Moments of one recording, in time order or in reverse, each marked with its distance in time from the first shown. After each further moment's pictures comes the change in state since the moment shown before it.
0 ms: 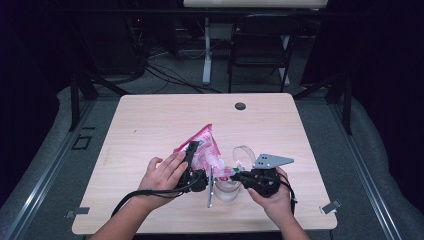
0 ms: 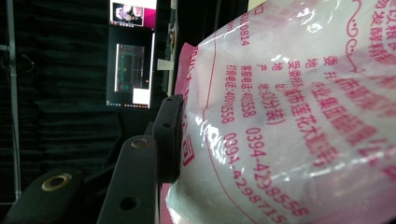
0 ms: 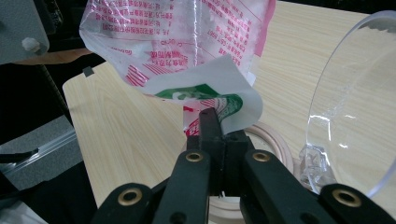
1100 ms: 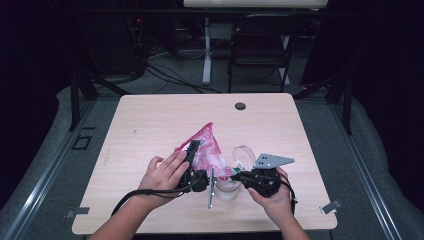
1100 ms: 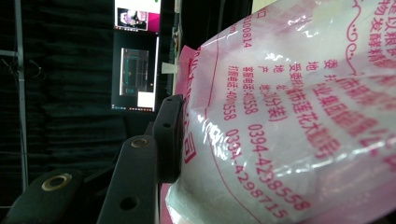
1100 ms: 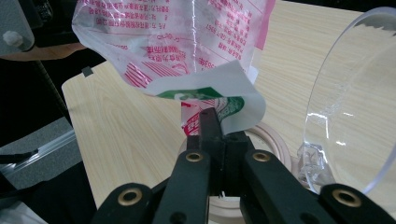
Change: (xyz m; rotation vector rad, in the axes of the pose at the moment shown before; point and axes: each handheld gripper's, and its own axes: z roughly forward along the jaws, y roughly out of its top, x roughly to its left) left arm 0.004 0.002 -0.002 -0.015 0.017 0.011; right arm -0.001 -0.001 0.000 0.001 -0.002 0.007
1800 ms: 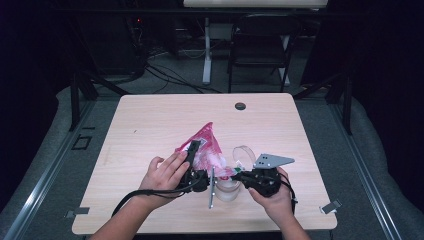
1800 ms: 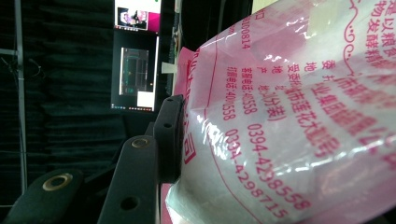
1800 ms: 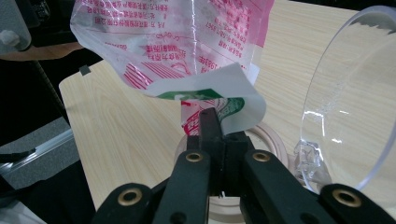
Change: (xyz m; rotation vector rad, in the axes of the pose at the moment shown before) left arm -0.001 0.001 0.000 0.004 -0.004 -0.004; right arm -0.001 0.000 -0.001 0.008 -0.008 -0.004
